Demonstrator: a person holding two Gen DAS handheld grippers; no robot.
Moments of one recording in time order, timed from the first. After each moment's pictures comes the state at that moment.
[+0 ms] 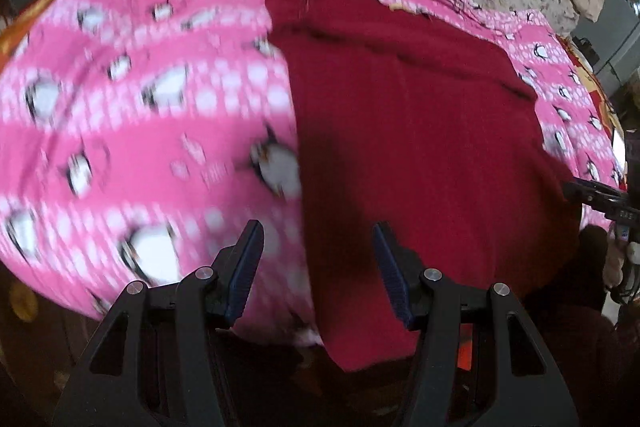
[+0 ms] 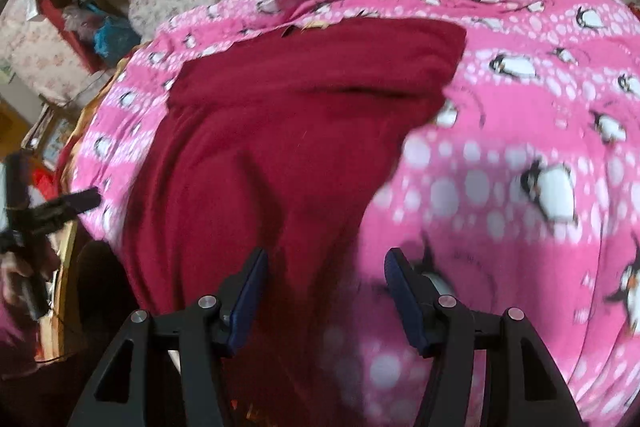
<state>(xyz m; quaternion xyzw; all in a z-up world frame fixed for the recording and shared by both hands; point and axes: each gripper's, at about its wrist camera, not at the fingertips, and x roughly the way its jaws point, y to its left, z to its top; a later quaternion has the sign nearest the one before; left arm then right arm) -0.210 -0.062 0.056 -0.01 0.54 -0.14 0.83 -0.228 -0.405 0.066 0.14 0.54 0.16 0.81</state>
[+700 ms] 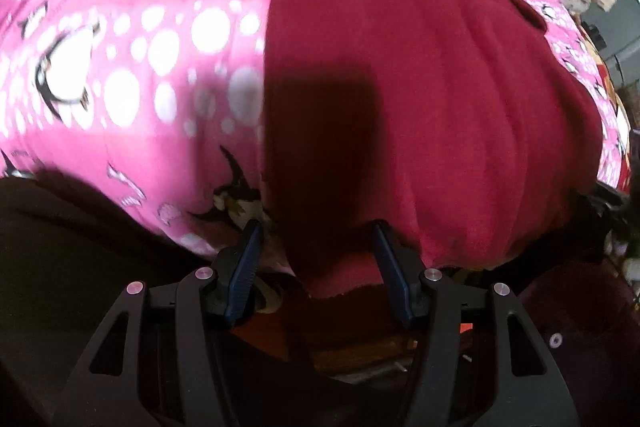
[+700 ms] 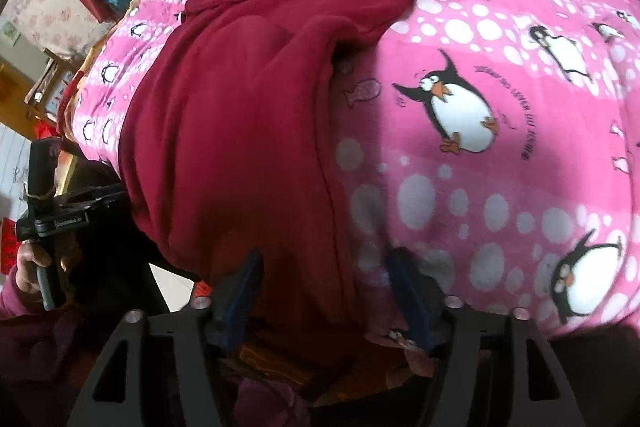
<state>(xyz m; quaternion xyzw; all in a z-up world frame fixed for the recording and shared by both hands) -0.262 -0.078 -0.026 -0.05 0.61 -0.14 0.78 -0.287 -0.384 0.019 0.11 0.59 0.19 0.78</state>
